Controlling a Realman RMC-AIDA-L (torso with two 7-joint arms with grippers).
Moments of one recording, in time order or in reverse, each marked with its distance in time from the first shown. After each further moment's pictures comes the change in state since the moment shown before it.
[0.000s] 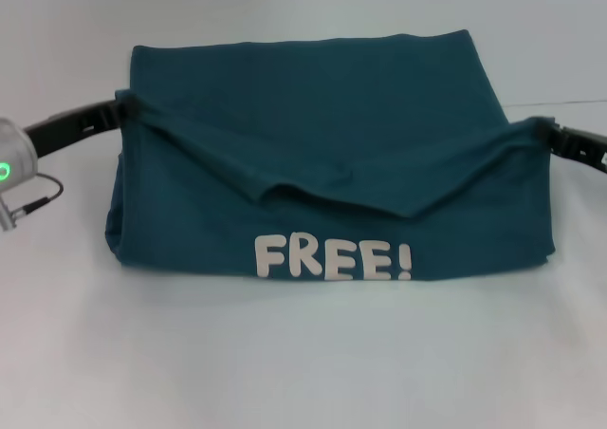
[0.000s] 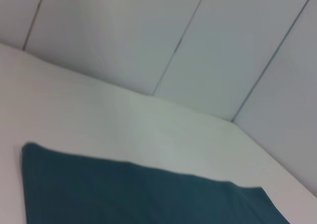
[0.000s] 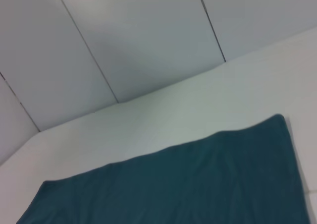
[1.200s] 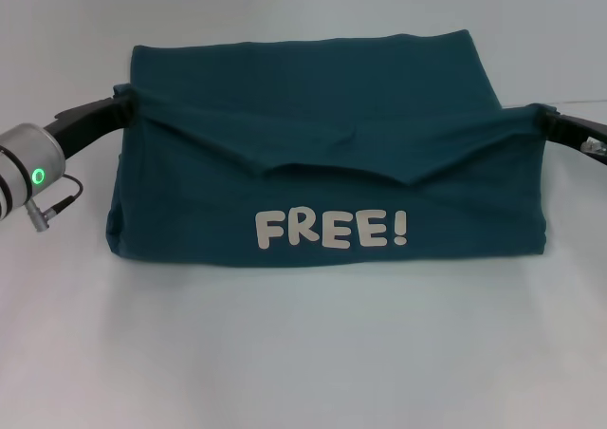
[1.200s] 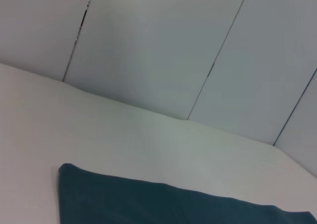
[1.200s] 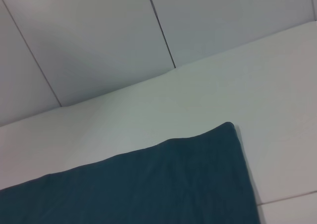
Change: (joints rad) left arm -0.024 -0.041 -0.004 -0.119 -0.249 -0.216 0.298; right arm 0.057 0.000 -0.139 0.104 0.211 0.314 -0.103
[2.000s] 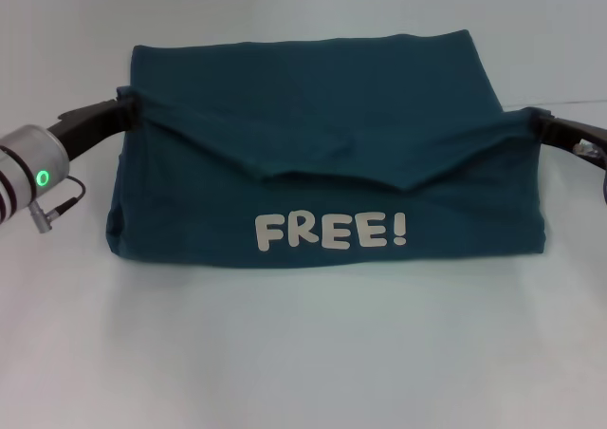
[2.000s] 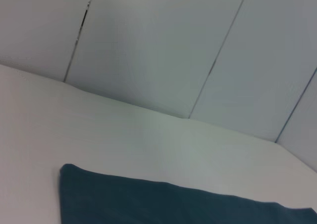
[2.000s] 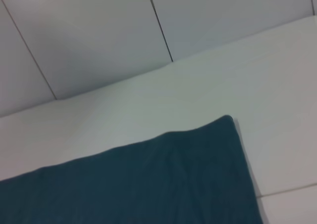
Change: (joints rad) left arm -0.003 -0.005 0.003 -0.002 0.001 -0.009 0.025; right arm 0.011 0.007 -0.012 0.011 0.002 0.038 -0.005
